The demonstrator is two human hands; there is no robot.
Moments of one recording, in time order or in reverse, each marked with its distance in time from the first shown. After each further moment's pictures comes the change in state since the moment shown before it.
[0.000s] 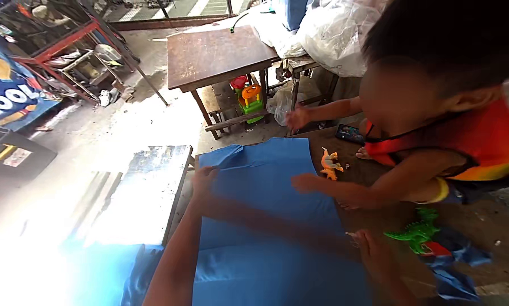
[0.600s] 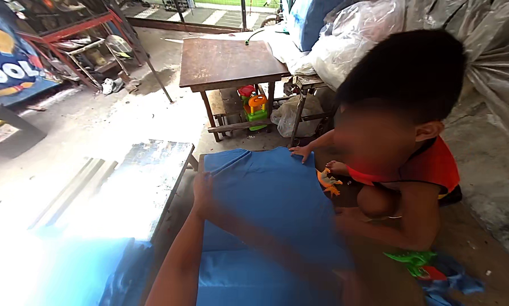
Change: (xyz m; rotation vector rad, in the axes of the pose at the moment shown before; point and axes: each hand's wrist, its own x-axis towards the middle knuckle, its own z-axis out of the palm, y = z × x) left_hand 0.007 -0.068 -0.008 0.281 0.145 0.037; right_hand -0.074 -0.031 0.046 0.052 0.044 0.079
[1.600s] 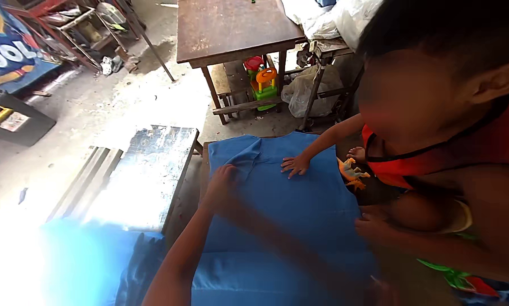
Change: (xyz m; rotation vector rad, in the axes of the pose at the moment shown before) left_hand 0.015 -0.012 0.032 0.202 -0.189 0.680; right_hand 0.027 -0.044 -0.002 0.206 0.074 0.327
